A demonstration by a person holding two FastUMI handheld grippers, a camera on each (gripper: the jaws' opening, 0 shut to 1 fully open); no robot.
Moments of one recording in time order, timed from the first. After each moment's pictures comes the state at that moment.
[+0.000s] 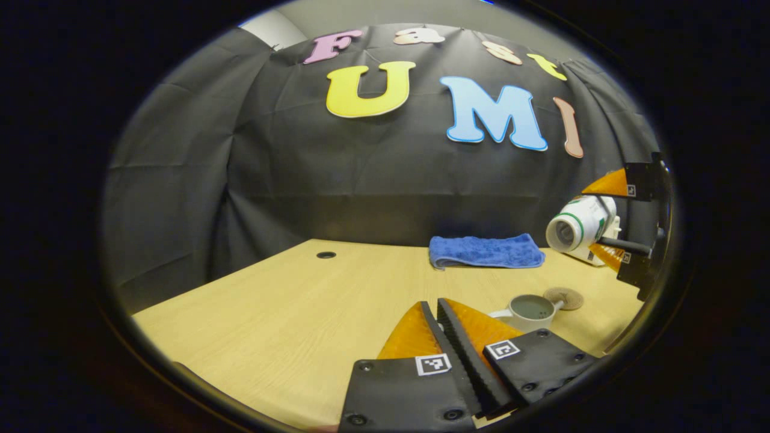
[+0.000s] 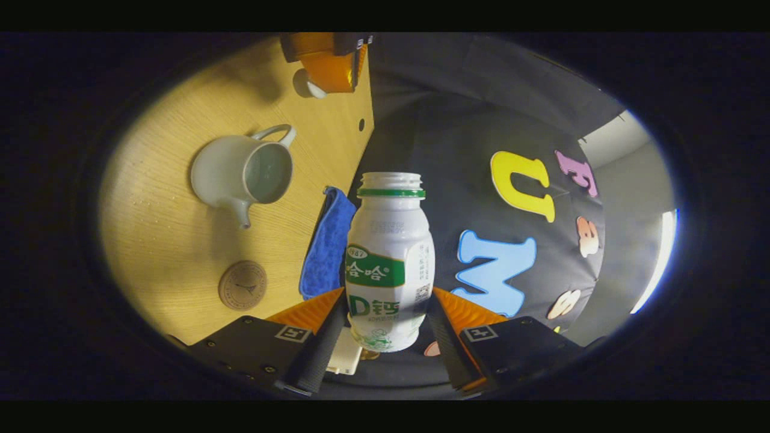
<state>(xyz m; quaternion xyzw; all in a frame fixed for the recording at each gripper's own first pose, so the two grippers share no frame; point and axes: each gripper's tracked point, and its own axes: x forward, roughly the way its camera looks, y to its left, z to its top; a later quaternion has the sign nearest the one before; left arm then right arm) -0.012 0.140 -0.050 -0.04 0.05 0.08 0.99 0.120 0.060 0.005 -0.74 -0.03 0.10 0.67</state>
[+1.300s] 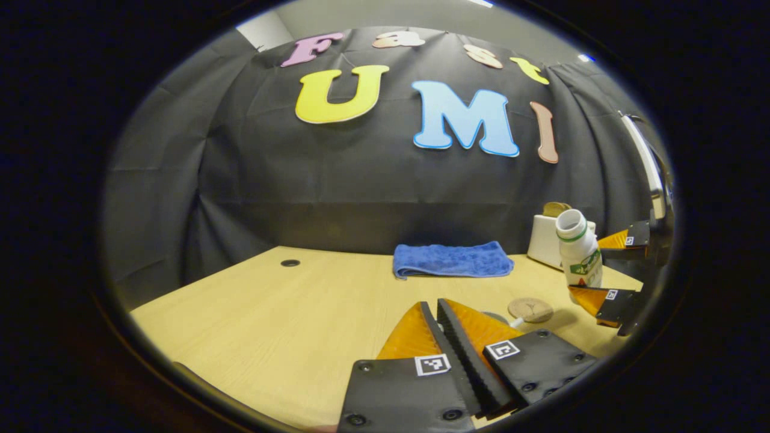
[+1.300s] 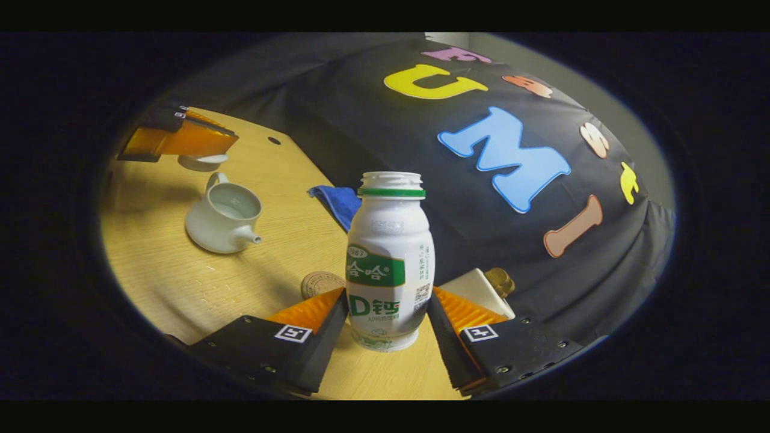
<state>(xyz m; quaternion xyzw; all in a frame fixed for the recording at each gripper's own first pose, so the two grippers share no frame) 0.009 0.075 -0.022 -0.04 0.03 0.01 1.00 0.094 0.000 -0.058 -0.40 0.13 0.09 0.90</state>
